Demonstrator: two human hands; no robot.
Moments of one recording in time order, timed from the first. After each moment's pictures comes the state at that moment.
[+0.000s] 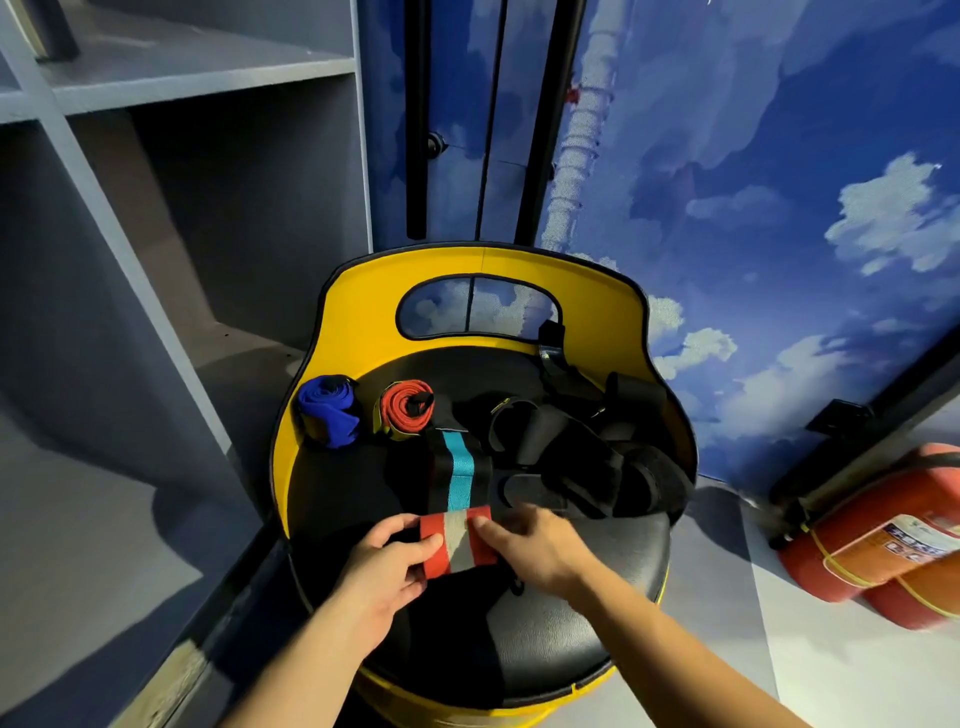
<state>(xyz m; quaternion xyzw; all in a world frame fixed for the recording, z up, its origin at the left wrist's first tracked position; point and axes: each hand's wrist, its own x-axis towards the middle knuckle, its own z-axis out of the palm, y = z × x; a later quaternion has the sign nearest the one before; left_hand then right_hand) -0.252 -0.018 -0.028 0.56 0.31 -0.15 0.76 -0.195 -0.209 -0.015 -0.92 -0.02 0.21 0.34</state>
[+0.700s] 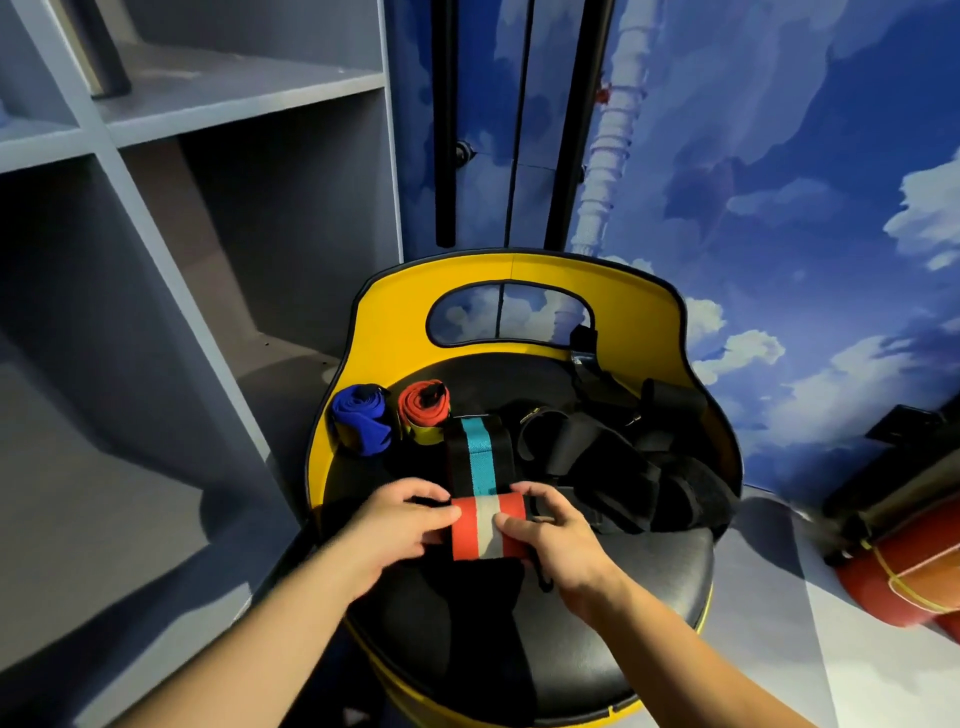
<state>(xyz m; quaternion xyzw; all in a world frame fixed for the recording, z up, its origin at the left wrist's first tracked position) -0.215 0.016 0.011 0.75 0.22 -0.16 0.60 -0.199 -0.186 0.003 -0.65 0.10 0.24 0.72</state>
